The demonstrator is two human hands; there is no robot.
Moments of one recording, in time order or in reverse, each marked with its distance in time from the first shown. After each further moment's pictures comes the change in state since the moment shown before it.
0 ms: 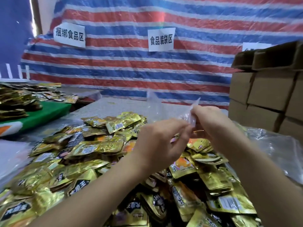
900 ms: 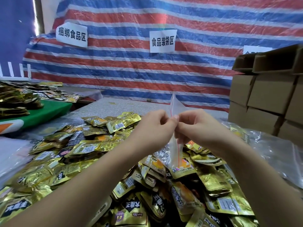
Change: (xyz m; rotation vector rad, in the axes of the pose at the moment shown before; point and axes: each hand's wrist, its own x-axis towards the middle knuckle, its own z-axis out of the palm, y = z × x) left_hand 0.022 -0.009 -0.014 -0.305 -0.251 -0.816; right_hand -0.014 0.002 0.006 -0.342 -0.295 -0.292
